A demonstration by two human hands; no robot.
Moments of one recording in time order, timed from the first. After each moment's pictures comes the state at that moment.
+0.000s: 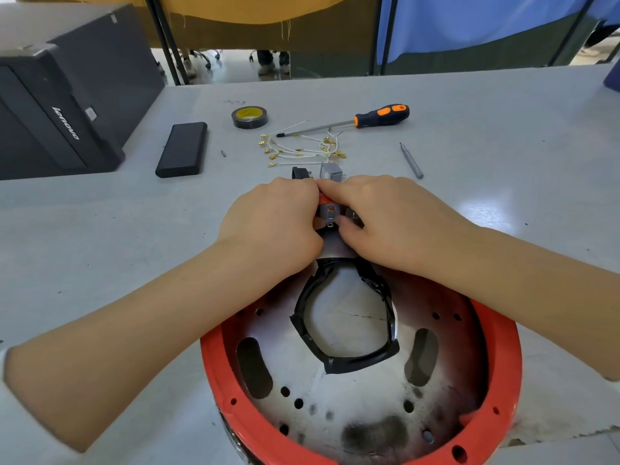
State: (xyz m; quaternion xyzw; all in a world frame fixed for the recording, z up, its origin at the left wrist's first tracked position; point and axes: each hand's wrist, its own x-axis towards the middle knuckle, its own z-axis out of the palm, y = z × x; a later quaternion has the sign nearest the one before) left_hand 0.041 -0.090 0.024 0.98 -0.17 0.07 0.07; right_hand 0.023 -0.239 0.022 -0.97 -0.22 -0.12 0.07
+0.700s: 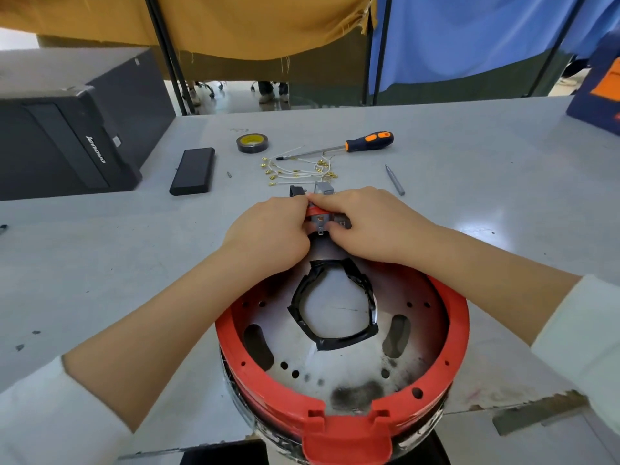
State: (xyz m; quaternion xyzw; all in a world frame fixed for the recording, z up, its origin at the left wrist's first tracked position) left_hand 0.040 -0.083 0.023 0.97 -0.19 0.04 0.13; right_hand 0.022 -0.239 0.031 -0.96 -0.22 -0.09 0.12
